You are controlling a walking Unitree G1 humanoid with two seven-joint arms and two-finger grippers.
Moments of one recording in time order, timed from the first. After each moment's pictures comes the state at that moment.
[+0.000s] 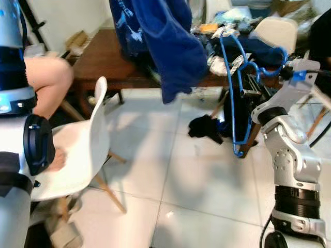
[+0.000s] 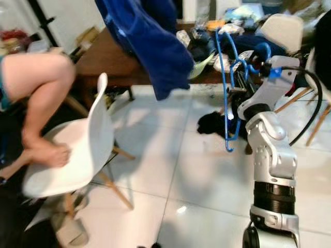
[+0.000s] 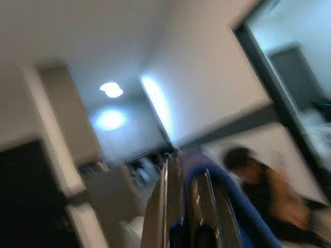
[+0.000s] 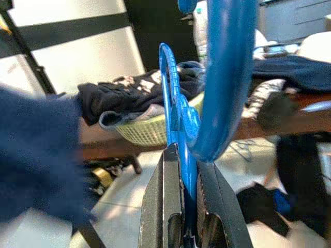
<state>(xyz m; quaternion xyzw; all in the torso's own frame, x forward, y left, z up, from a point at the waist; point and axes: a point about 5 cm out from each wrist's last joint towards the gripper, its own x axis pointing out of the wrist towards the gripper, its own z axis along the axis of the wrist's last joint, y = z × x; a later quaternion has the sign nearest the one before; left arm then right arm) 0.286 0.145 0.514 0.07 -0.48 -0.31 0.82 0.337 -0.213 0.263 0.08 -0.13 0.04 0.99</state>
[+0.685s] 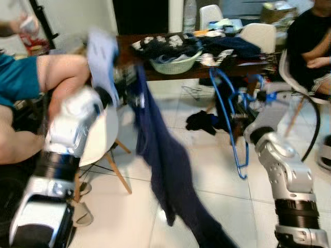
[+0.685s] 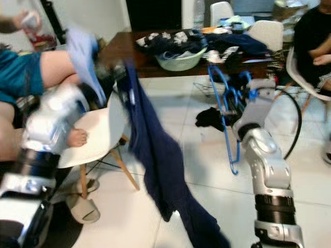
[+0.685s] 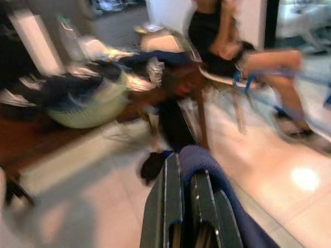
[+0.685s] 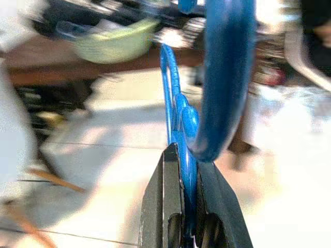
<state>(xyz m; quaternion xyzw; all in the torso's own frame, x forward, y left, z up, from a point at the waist) 0.367 0.141 0.252 0.09 -0.10 -0.26 0.96 0.332 -0.228 0.206 0.01 -0.01 0.00 1.00</state>
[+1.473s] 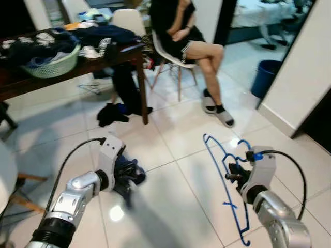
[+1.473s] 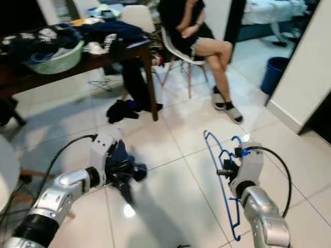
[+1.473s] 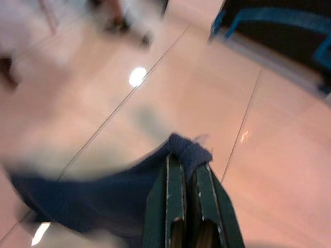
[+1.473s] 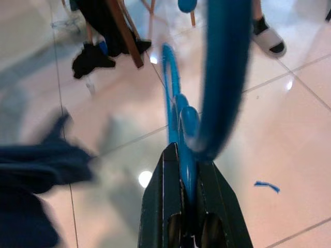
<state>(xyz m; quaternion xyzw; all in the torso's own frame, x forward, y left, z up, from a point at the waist) 0.319 0.158 0.109 -0.01 0.11 -0.33 0.94 0.271 -0.215 0.107 0.07 0.13 0.05 0.99</state>
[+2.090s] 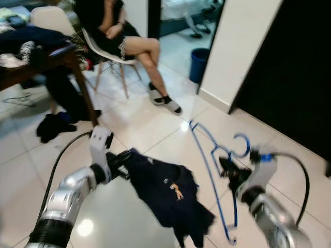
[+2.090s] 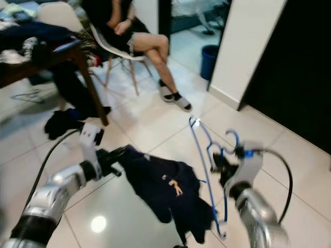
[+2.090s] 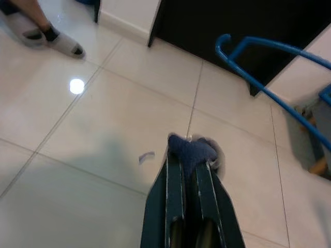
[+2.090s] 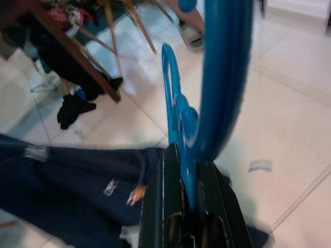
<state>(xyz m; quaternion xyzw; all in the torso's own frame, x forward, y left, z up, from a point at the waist) 0.298 0.171 0.109 -0.08 0.08 -0.30 0.95 0.238 -0.189 0.107 0.16 0.11 0.10 0.98</state>
